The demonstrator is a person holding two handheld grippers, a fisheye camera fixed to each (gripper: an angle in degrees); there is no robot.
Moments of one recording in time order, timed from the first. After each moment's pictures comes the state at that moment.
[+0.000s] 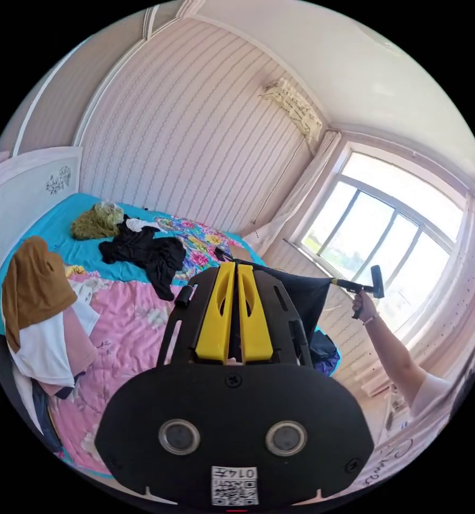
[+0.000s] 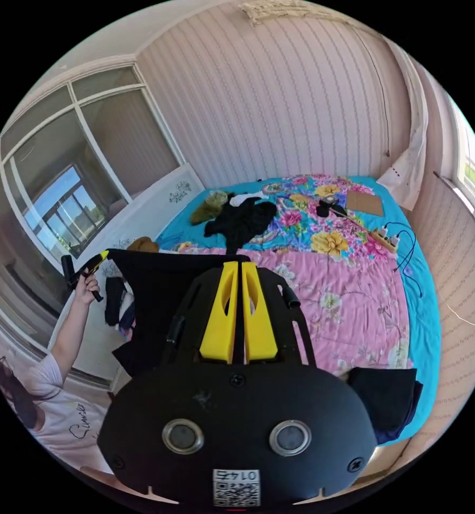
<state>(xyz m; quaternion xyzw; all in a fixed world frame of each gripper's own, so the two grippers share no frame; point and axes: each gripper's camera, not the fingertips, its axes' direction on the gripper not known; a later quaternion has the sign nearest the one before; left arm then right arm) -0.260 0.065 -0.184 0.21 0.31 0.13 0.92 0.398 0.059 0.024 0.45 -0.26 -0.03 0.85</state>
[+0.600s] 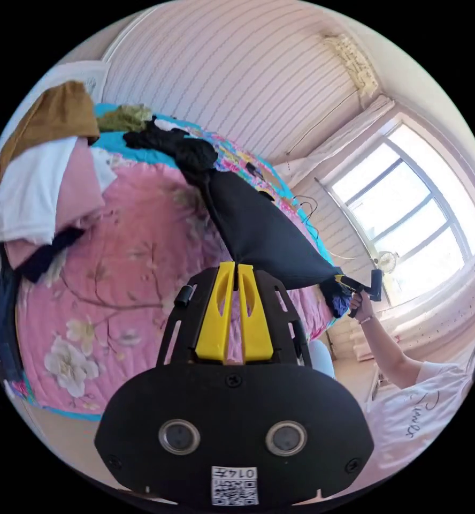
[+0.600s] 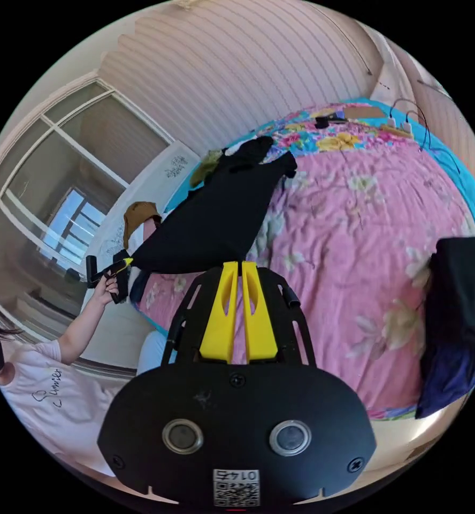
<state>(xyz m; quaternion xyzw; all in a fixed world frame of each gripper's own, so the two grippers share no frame) -0.321 0.143 0.054 -0.01 0.28 0.10 0.96 0.381 0.021 0.272 0.33 -0.38 0.01 0.86</state>
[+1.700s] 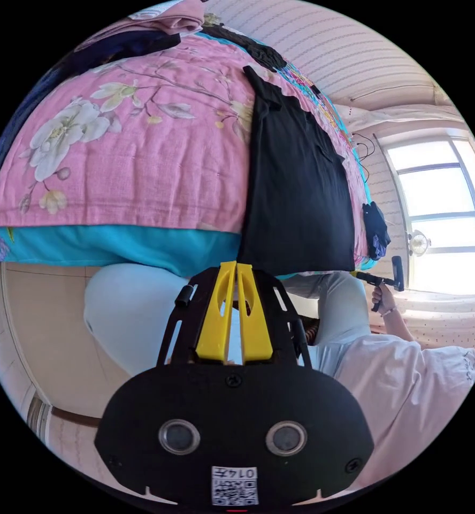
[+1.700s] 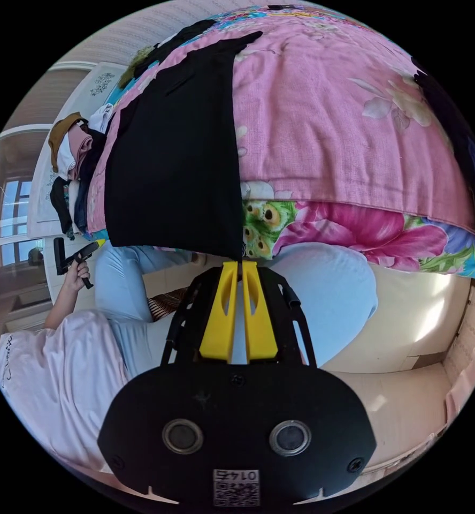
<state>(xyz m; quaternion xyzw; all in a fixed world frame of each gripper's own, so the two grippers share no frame) -0.315 0.277 0.269 -0.21 0.19 0.04 0.96 0.361 -0.038 0.410 0.06 -0.30 0.03 0.95</state>
